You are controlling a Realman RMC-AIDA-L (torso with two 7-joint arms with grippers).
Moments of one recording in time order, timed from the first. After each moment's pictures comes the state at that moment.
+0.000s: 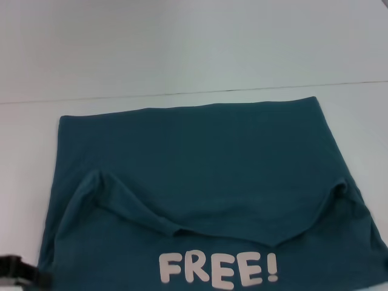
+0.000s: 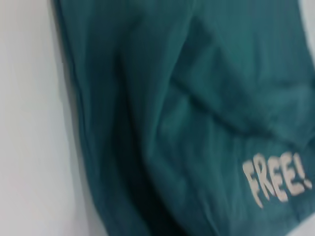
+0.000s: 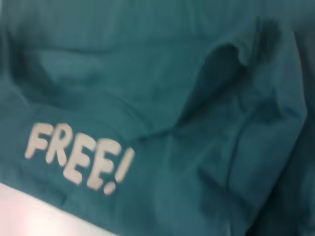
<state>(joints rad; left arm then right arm) -0.52 -2.01 0.56 0.93 2.56 1.87 -2.41 0.51 1.90 -0.59 -0.88 -2.61 -1.86 2.37</state>
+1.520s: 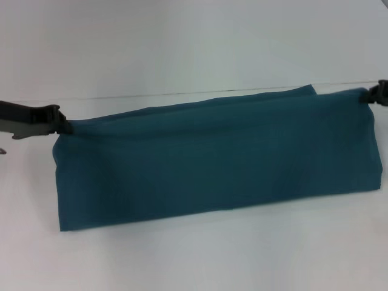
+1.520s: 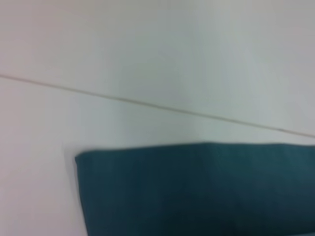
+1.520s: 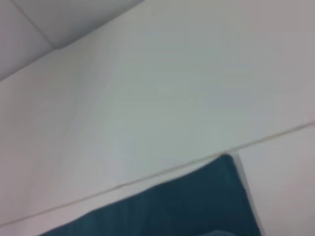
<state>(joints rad) -0.81 -2.00 0.68 0.85 2.56 1.27 -2.68 0.69 1.93 -0.50 -0.75 -2.41 -1.08 2.45</state>
